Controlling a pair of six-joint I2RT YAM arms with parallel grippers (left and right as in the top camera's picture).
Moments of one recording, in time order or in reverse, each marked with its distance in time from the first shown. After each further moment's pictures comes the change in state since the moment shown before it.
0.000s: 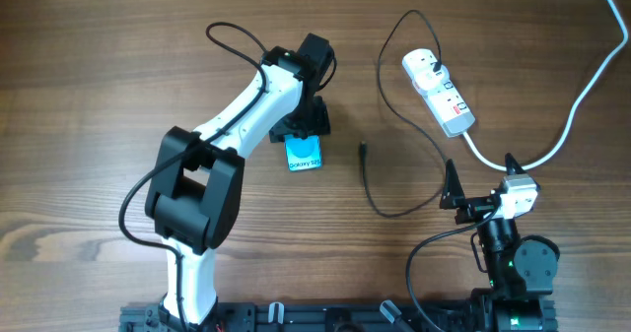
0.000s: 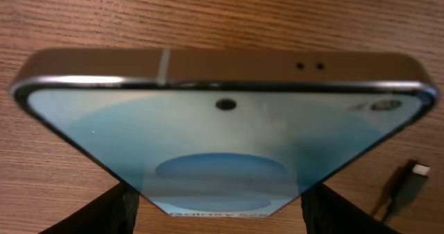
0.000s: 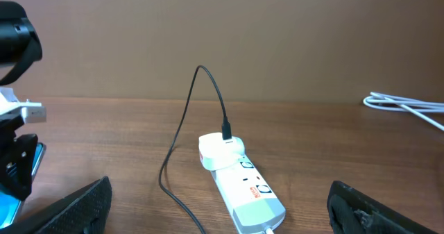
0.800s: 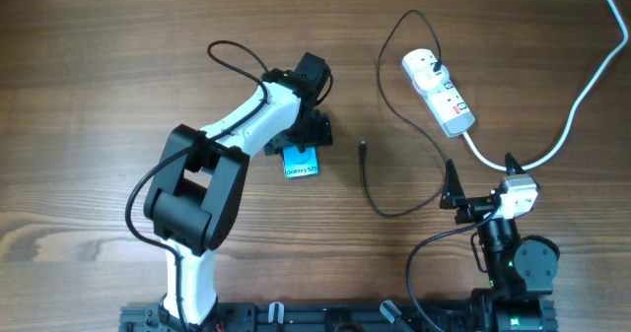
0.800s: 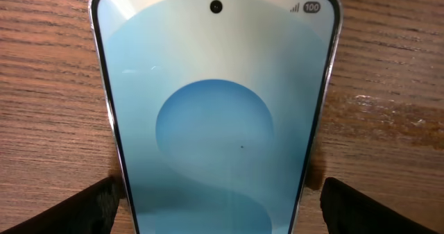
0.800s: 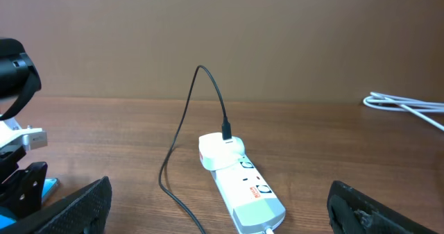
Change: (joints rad) left arm 0.000 -0.006 -0.180 0.201 -0.003 -0.001; right arm 0.000 0.000 0.000 0.000 0.000 0.000
